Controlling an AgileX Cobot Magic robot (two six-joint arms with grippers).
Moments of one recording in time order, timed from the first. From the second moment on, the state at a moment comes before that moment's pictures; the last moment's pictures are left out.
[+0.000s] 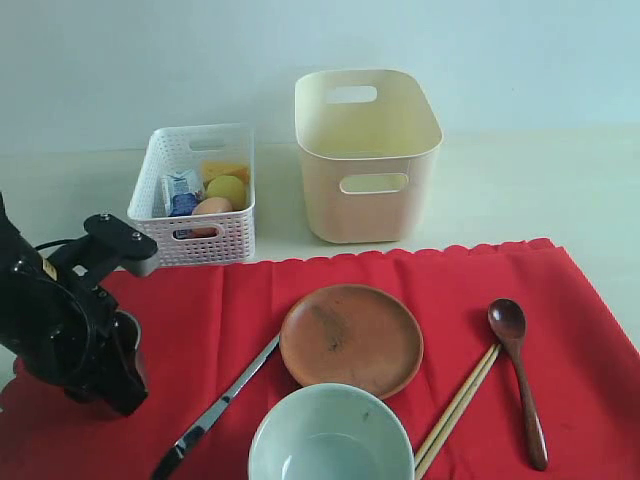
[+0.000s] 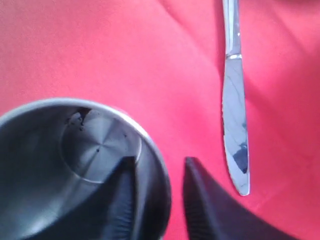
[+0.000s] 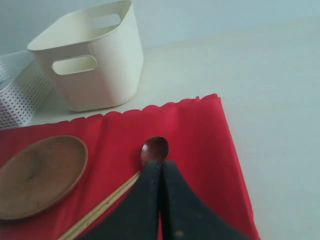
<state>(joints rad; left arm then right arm) -0.42 1.59 -0.77 -0.27 0.64 0.50 0.20 0.01 -0.01 -0.08 0.41 0.32</state>
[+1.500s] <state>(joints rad) -0.42 1.52 -1.19 -0.05 0.27 0.67 0.20 0.01 -0.01 -0.08 0.41 0.32</state>
